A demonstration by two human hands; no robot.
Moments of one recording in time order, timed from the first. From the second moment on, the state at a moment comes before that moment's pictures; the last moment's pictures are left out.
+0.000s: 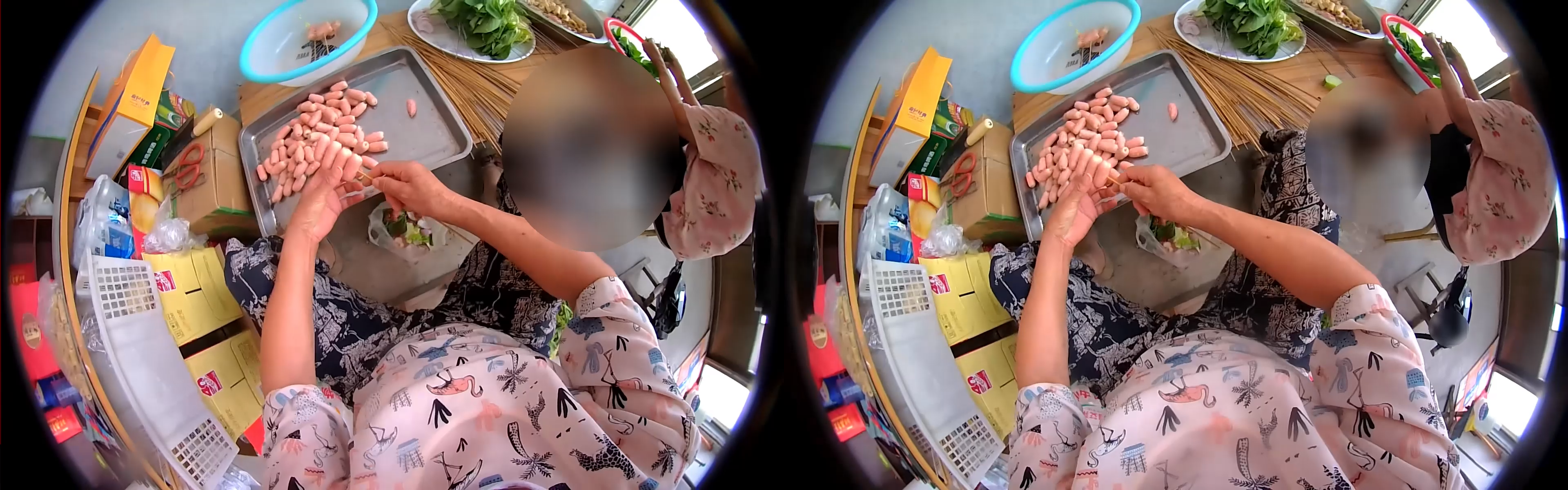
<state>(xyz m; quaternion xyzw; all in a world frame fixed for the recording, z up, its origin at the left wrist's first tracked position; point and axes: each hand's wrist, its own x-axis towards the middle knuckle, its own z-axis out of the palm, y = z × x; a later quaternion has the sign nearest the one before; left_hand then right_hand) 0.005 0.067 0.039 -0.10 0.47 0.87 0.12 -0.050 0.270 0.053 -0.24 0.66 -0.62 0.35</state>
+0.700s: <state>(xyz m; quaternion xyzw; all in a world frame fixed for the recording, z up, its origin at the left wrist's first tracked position) 0.052 0.193 0.096 -0.14 0.54 0.81 0.20 -0.083 0.278 0.076 -0.04 0.48 -0.84 0.24</state>
